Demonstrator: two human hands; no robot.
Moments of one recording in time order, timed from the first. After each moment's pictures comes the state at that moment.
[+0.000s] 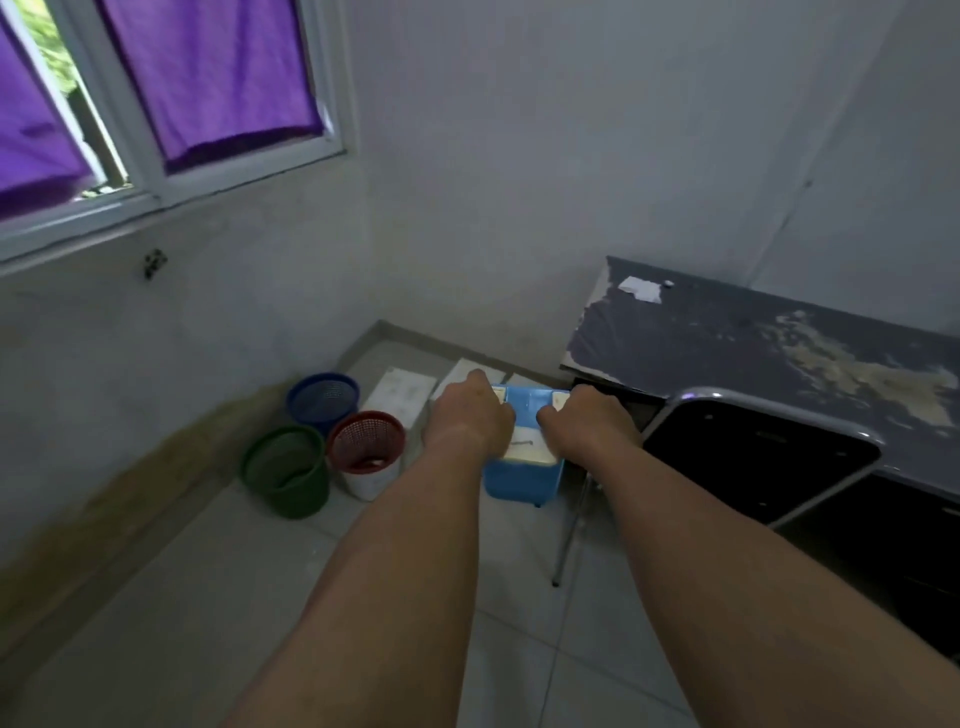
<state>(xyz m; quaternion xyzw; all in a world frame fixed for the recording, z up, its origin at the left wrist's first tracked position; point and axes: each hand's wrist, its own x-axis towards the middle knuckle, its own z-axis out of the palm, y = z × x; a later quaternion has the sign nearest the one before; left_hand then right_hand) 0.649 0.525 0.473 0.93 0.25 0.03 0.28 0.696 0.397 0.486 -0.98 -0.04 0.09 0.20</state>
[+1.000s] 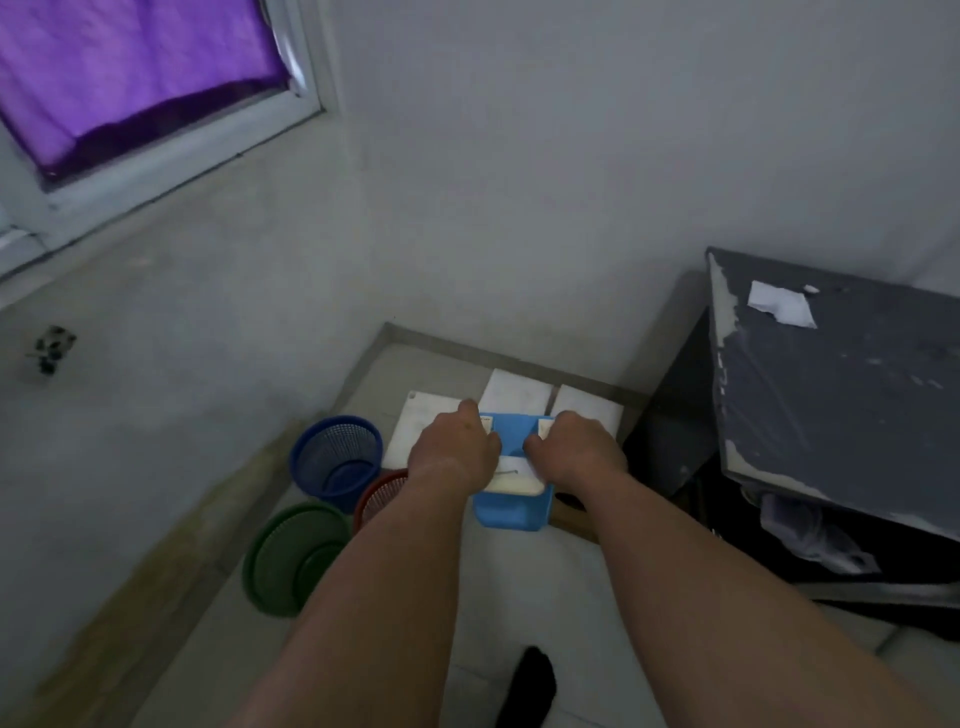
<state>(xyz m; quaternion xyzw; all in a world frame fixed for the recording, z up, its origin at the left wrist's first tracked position) 0.903 0.831 0.378 0.94 0.21 -0.08 0.26 0.948 0.699 0.386 -0.97 0.00 0.18 0.18</state>
